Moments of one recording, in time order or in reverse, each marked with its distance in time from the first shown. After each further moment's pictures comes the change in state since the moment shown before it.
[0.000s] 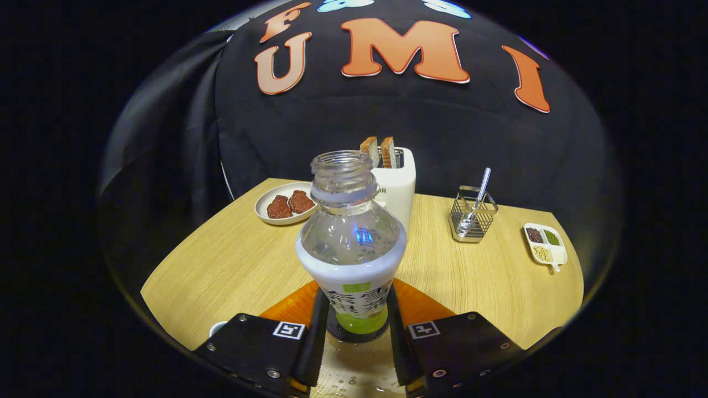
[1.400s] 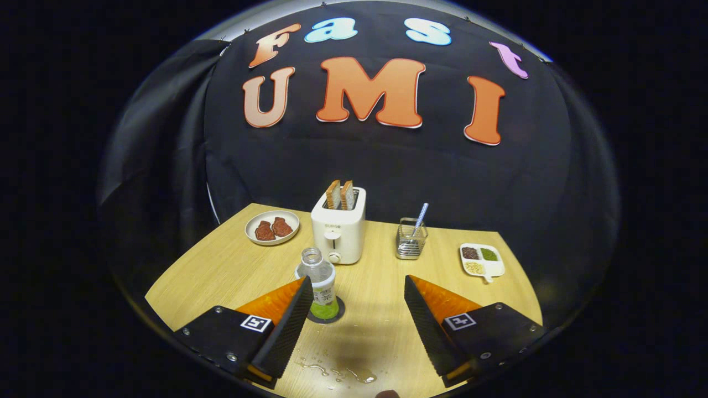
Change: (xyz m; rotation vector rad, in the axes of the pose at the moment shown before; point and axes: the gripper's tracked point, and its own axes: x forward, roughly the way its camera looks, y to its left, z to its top) arm -0.161 -0.054 0.068 -0.031 -0.143 -0.188
